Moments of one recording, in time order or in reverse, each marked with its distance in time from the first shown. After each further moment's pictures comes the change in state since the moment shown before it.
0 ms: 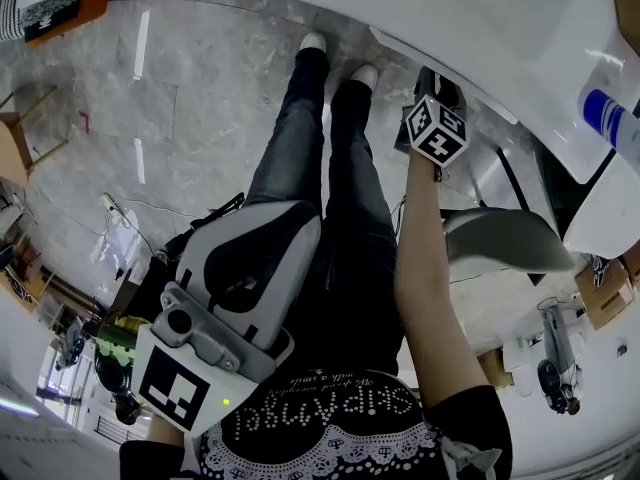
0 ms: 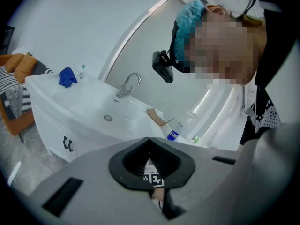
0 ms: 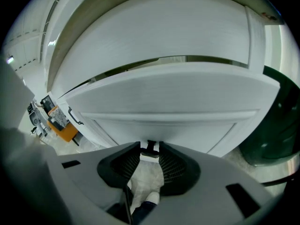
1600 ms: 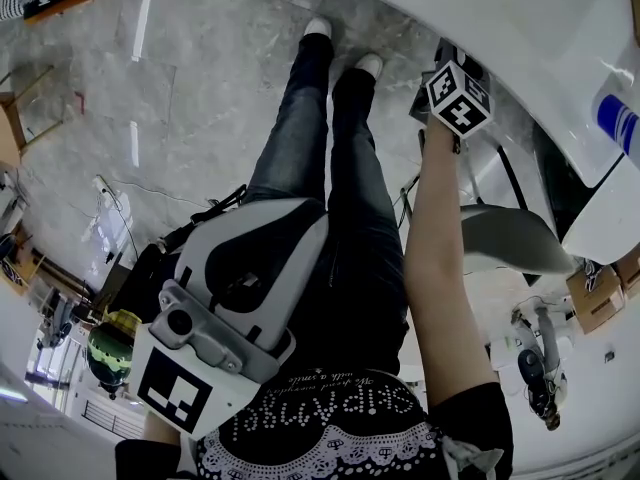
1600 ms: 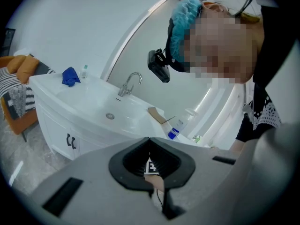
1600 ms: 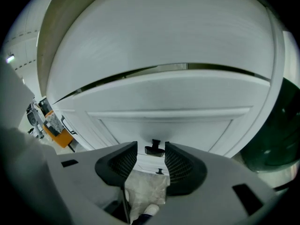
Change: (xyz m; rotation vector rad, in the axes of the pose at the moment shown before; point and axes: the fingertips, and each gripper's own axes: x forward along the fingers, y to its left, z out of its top) left arm -0.008 -0.003 -0.016 0.000 0.004 0.020; right arm 0.027 -0.005 0.043 -0.001 -0.070 -0.009
